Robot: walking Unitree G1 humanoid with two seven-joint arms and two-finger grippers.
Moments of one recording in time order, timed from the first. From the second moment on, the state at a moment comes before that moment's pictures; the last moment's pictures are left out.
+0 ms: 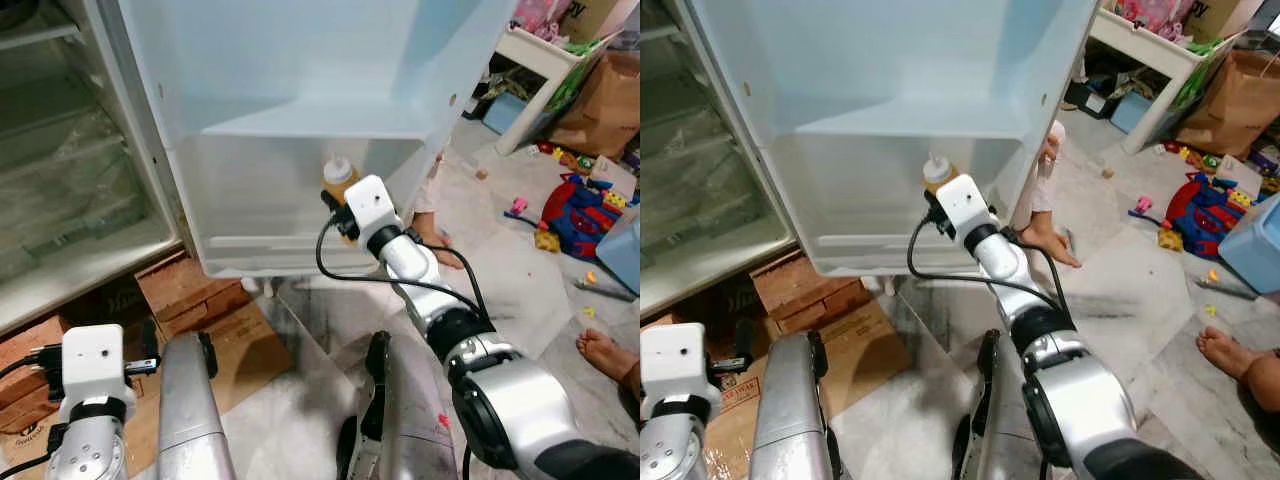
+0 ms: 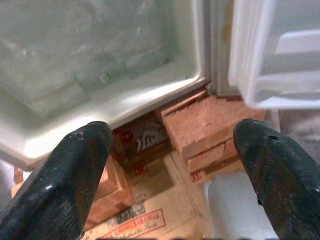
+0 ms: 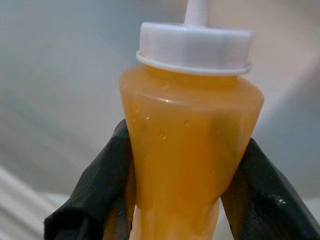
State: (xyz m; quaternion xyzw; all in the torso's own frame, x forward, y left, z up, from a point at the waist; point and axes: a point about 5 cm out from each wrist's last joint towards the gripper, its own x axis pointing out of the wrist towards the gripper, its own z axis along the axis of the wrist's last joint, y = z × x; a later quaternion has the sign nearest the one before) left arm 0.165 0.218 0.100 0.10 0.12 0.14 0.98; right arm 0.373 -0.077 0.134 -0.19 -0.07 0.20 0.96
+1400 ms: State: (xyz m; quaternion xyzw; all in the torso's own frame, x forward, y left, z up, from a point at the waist) left arm 0.174 0.210 0.110 0.11 0.10 0.14 0.98; right arm 0.372 -0.089 0.119 -0.24 -0.05 0.09 0.97
